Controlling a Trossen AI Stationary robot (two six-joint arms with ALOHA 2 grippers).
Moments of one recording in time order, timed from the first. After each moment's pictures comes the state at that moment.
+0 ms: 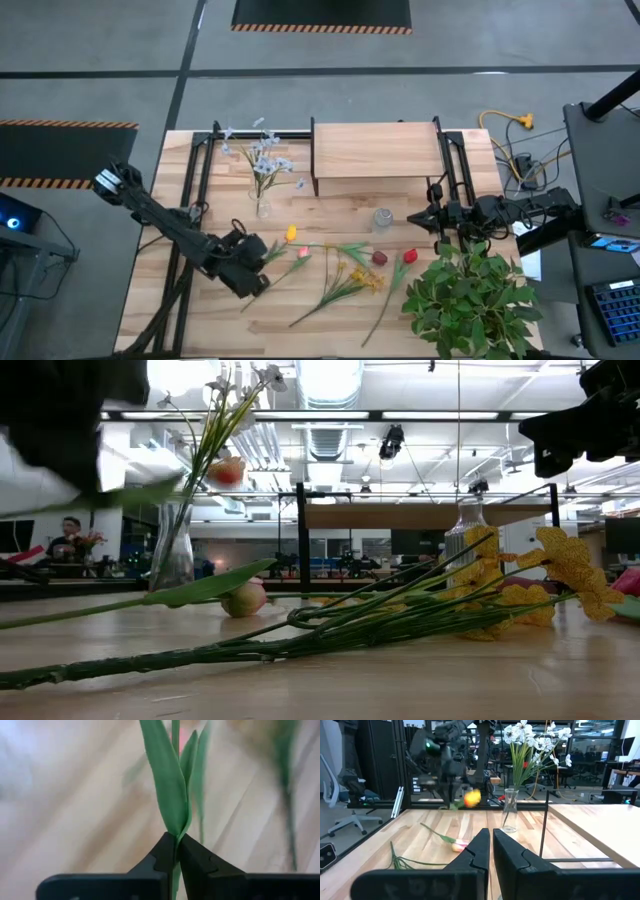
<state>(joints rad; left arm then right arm) -0.63 1.35 0.91 -0.71 -0.46 -1.15 0.24 0.03 0.02 0.05 0.21 0.02</state>
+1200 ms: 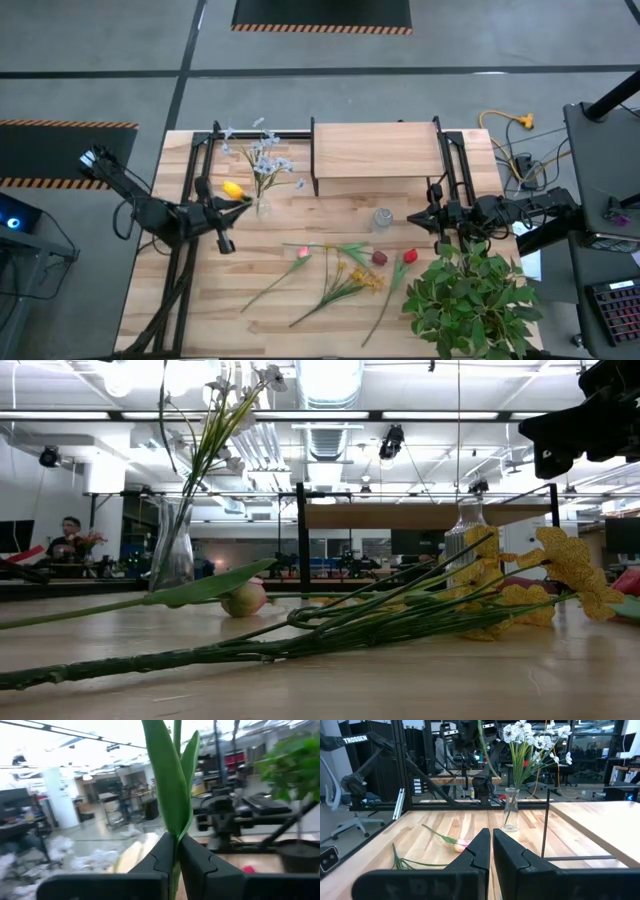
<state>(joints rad) -0.64 0.67 0.47 0.54 -1.02 0.42 0.24 0.03 0.02 0.05 0.21 0.04</state>
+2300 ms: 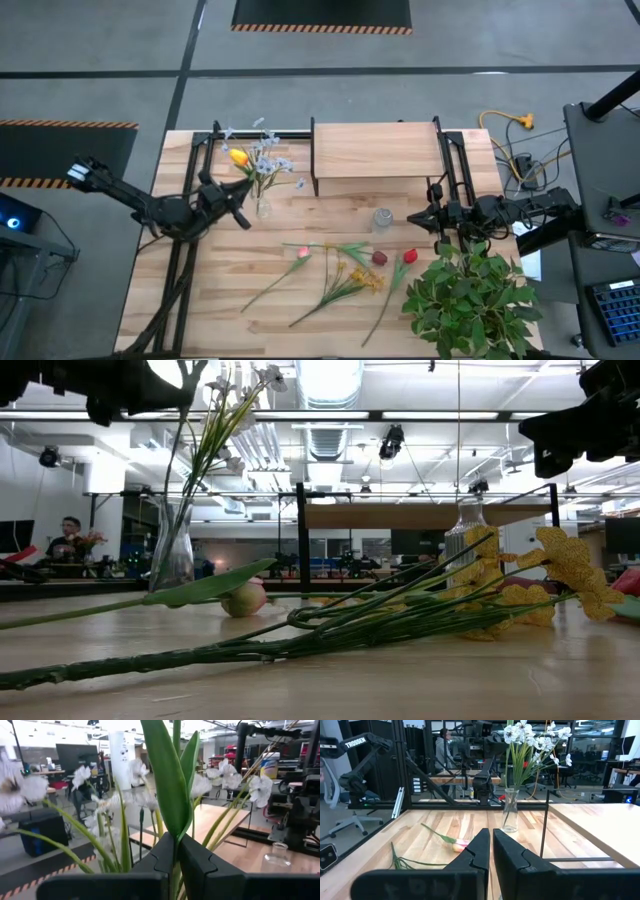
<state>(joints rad) -0.41 0.67 0.32 0.55 -1.13 0.14 0.24 0.03 0.02 0.05 0.21 0.03</state>
